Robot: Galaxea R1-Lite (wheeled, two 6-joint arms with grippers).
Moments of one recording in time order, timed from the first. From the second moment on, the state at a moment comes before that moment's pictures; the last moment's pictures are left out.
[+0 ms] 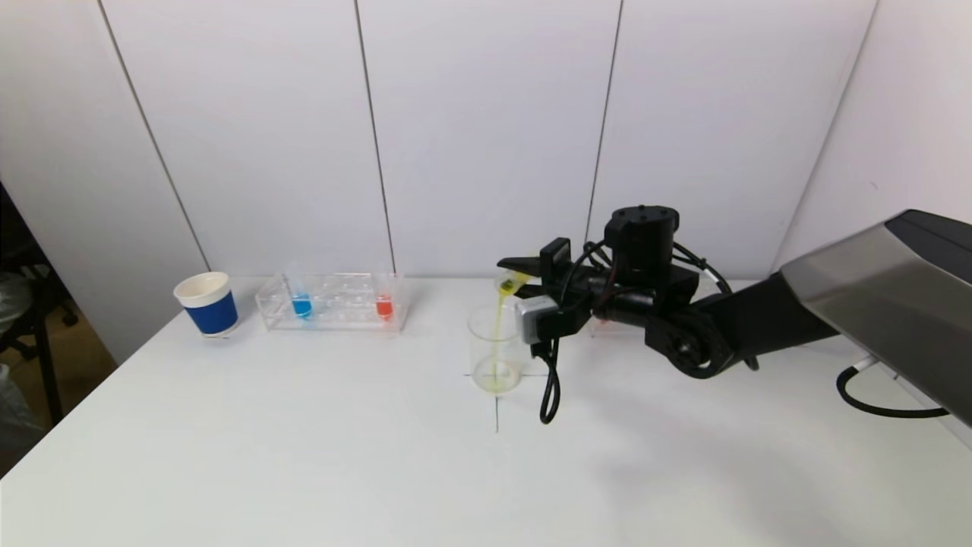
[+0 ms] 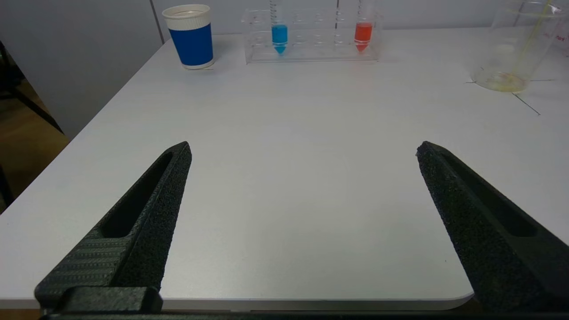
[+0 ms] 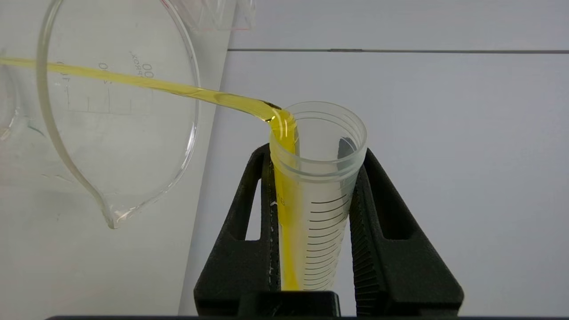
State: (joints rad) left arm -0.01 0.00 0.00 0.00 0.00 0.01; right arm 0.48 2.22 -1.26 -0.77 0.46 -1.57
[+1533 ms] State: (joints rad) left arm -0.01 0.00 0.00 0.00 0.00 0.01; right arm 0.48 2.20 -1.31 -0.62 0.44 -1.68
